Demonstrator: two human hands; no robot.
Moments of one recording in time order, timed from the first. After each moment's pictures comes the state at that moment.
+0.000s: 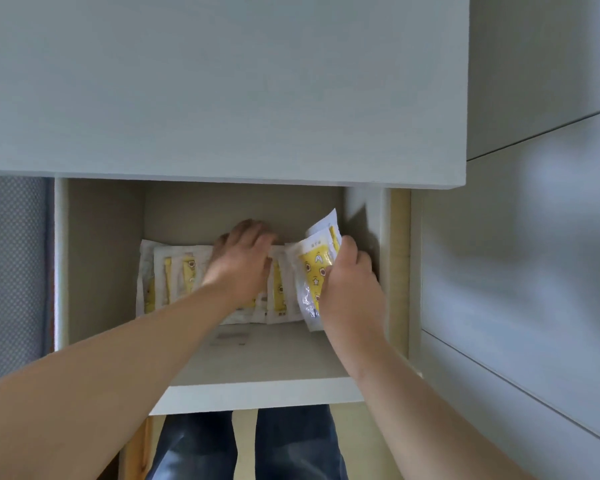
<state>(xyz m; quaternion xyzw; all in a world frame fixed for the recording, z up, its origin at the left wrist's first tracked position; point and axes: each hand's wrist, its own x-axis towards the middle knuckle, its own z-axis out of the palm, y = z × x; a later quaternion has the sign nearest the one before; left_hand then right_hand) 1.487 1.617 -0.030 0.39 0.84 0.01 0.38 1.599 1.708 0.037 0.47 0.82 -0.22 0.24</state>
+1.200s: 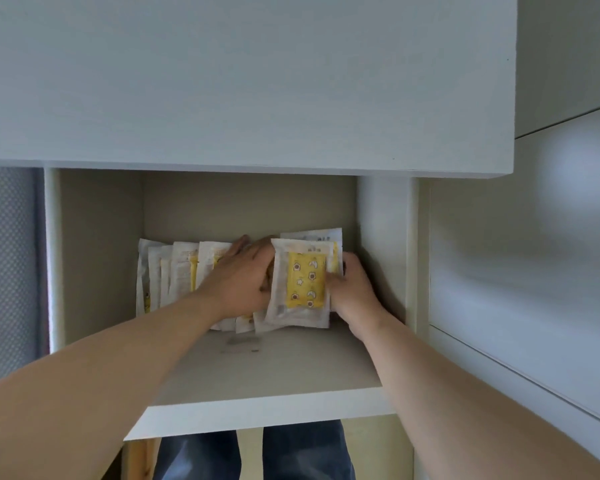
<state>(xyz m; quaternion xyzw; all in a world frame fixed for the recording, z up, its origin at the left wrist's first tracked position) 1.481 1.589 -0.062 0.46 0.76 0.10 0.44 1.604 1.708 -0.034 0.60 0.53 -0.58 0.16</state>
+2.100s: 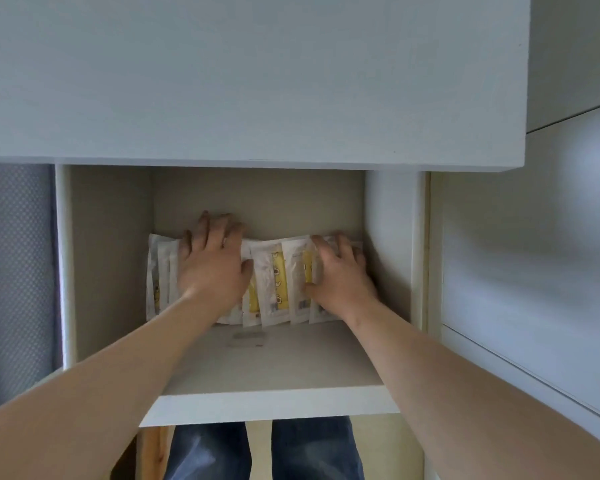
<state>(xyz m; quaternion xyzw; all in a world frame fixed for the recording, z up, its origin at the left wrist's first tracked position) 1.474 1.577 -0.042 0.32 0.88 -0.06 0.34 1.592 1.711 -0.031 0.38 0.78 -0.36 0.35</state>
